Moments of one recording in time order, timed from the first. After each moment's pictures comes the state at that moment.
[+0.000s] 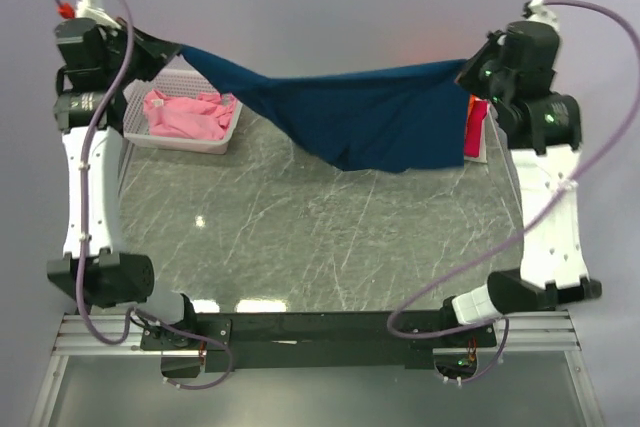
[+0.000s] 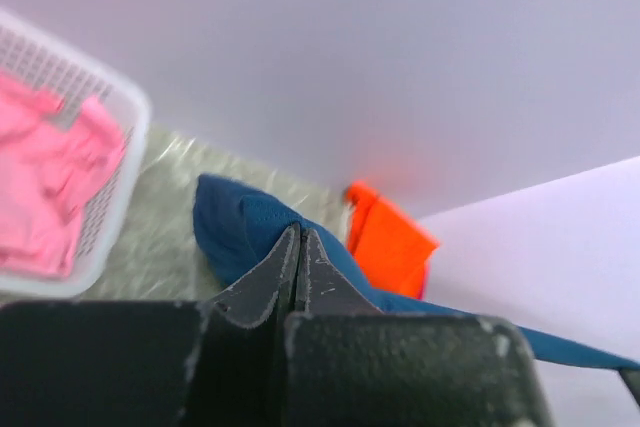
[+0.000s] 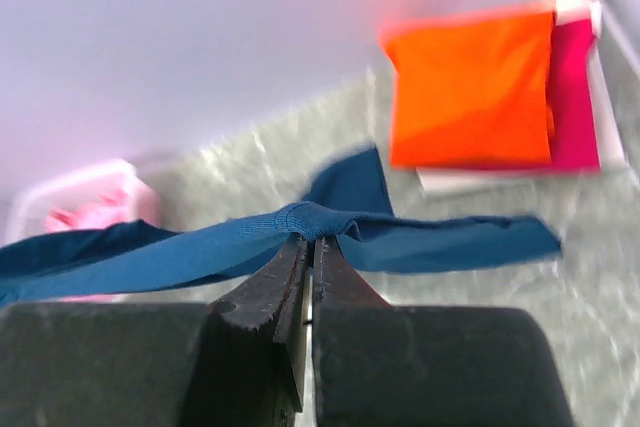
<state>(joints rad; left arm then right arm) 0.14 1.53 1.86 -0.52 0.38 -0.75 0.14 1.49 2.09 -0.98 0.20 0.52</state>
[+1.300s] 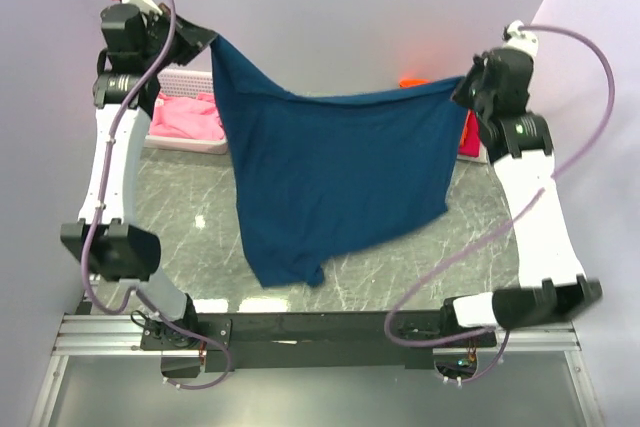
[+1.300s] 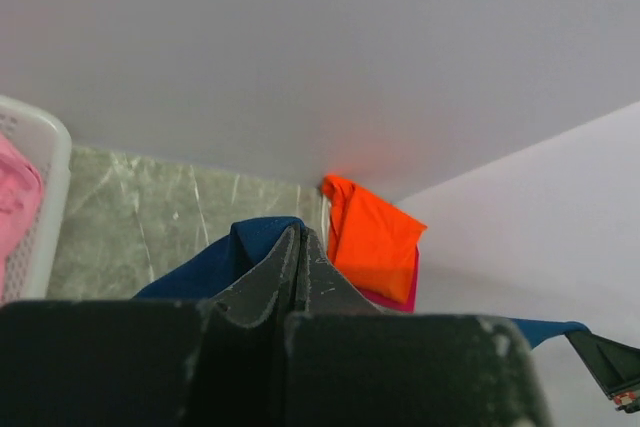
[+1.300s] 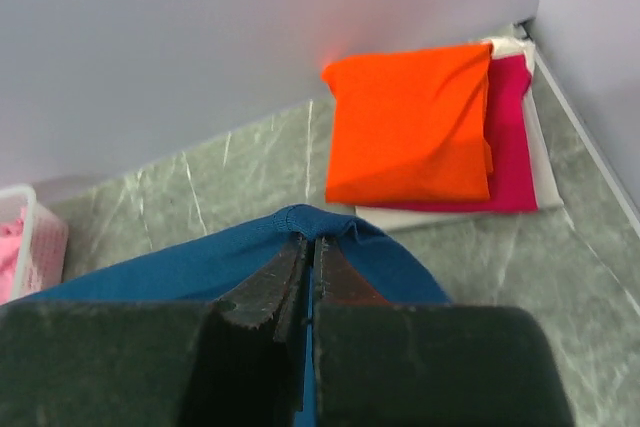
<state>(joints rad) 0.00 1.62 1.92 -0.38 0.36 -0.75 0.11 1.31 1.63 -0.61 0.25 0.37</state>
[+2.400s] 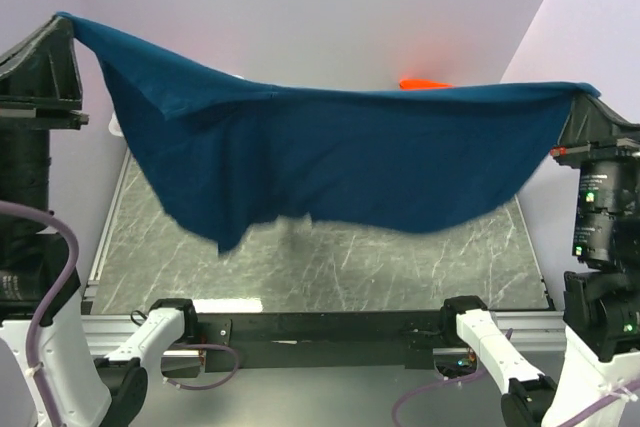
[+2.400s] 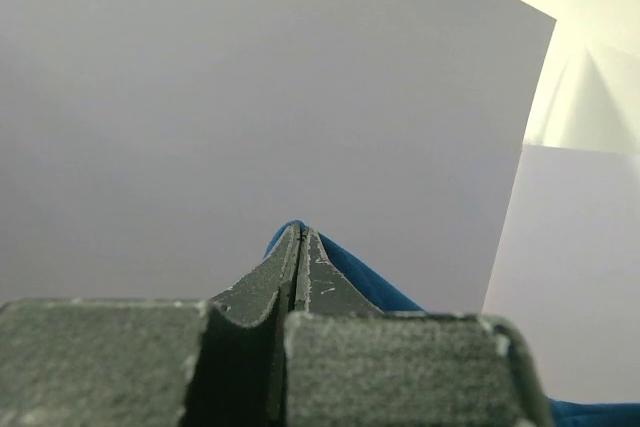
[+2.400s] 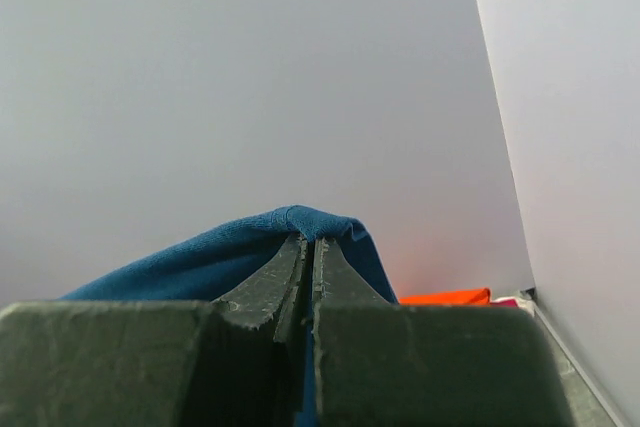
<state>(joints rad) 0.00 0.93 1.88 -0.17 0.16 -0.45 0.09 0.79 1.71 -0.49 0.26 0.27</state>
